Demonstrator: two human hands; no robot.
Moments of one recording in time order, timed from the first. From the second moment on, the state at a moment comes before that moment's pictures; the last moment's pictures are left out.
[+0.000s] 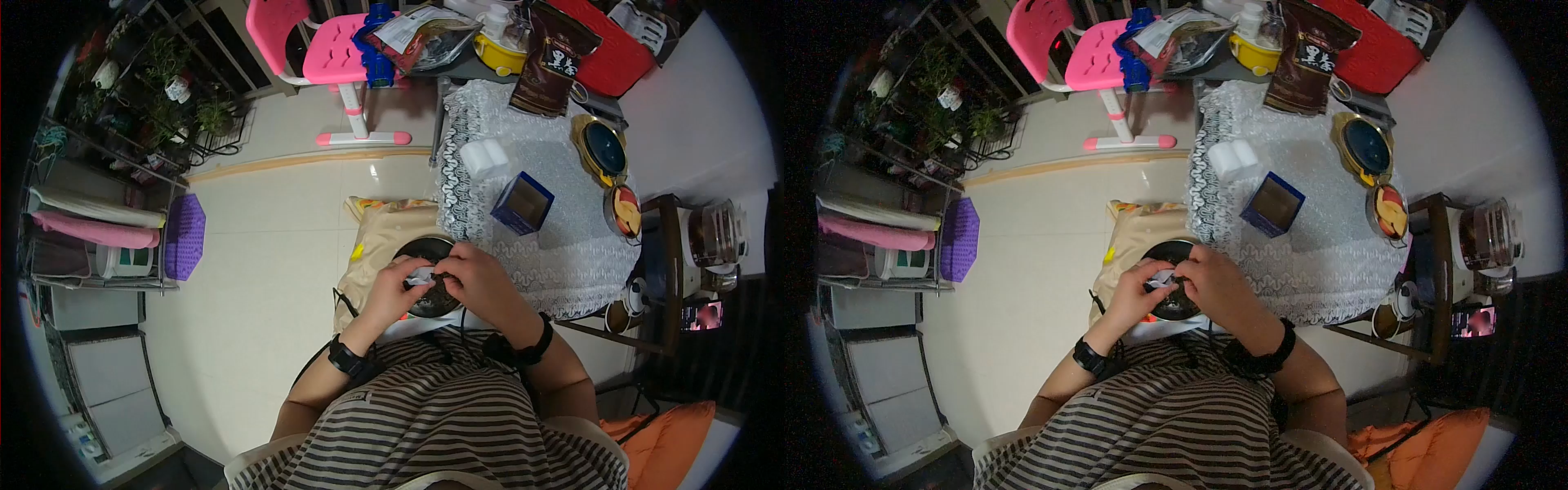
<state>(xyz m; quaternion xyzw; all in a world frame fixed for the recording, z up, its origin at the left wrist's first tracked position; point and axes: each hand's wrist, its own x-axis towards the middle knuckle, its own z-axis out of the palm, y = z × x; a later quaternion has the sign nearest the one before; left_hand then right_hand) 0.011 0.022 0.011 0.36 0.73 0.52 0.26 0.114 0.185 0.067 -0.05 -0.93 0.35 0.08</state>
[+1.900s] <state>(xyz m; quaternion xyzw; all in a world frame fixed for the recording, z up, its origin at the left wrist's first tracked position) -0.011 0.005 0.008 0.26 0.70 0.59 0.31 0.105 0.176 0.017 -0.05 -0.96 0.29 0.03</state>
